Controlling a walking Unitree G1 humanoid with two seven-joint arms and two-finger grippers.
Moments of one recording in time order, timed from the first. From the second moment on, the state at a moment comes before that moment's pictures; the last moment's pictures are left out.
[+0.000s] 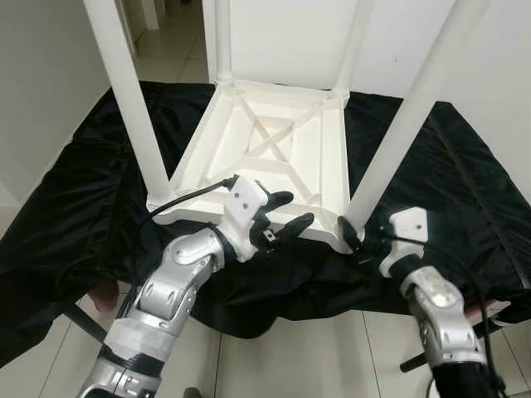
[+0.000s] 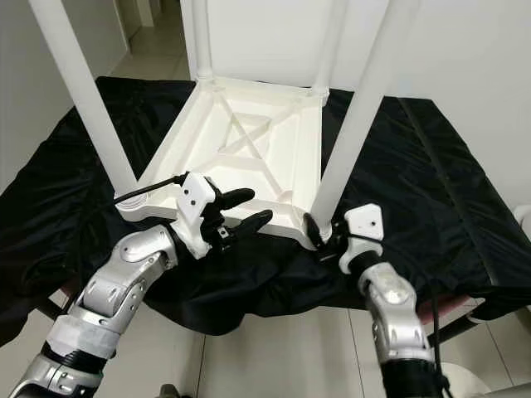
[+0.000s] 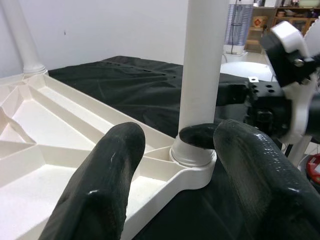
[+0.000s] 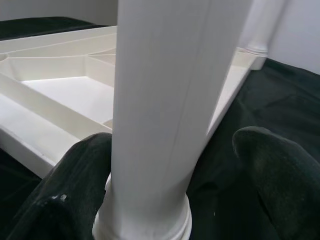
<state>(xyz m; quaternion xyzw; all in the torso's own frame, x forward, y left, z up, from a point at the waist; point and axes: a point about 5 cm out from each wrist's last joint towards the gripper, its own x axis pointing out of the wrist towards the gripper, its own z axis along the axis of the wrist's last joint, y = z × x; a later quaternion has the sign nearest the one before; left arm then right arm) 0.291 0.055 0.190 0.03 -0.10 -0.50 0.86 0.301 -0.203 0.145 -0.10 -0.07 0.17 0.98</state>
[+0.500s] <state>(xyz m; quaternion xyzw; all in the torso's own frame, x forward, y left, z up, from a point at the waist) 0.292 0.056 0.191 0.03 -0.10 -0.50 0.86 0.329 -0.201 0.139 -0.13 -0.01 0.29 0.95</state>
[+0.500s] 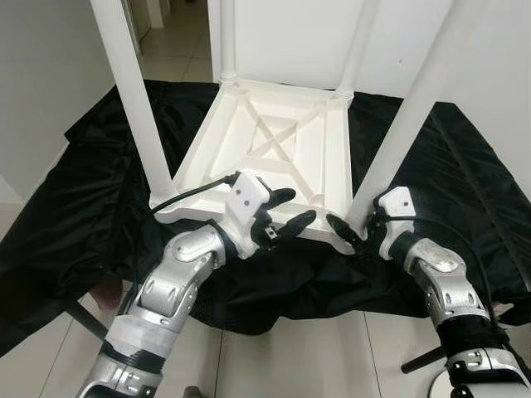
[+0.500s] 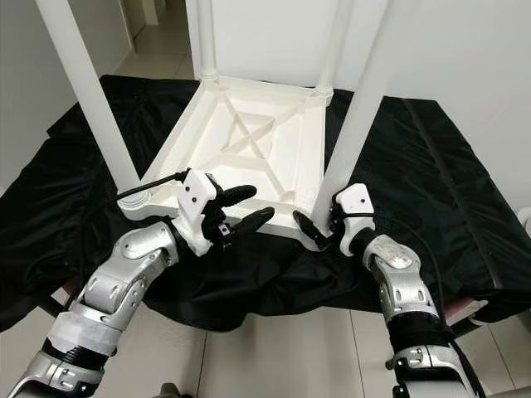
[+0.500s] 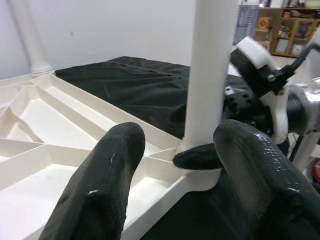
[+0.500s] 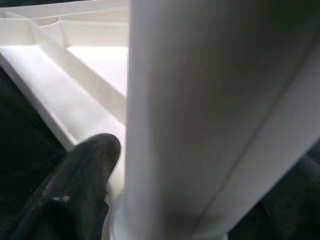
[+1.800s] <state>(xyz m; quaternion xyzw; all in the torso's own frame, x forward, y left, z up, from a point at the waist) 0.292 0.054 0.185 0.05 -0.09 -0.49 0.86 0.305 -0.161 0.124 -0.02 -0.04 0.02 1.00</state>
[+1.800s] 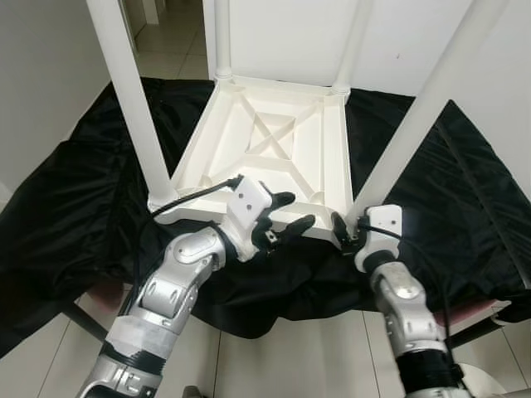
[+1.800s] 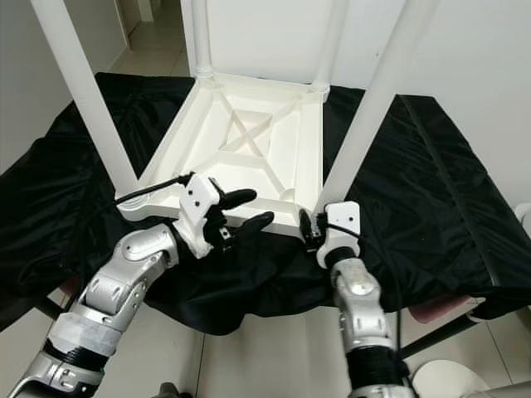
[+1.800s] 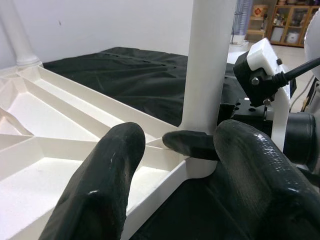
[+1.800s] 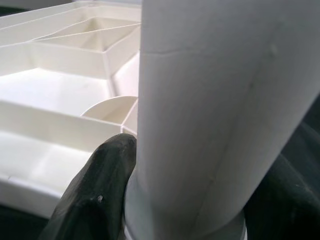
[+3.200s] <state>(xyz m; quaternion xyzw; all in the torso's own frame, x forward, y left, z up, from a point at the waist) 0.333 0.060 0.159 0.24 -0.01 -0.49 0.84 0.206 -0.172 0.124 0.06 -0.09 0.00 0.99</state>
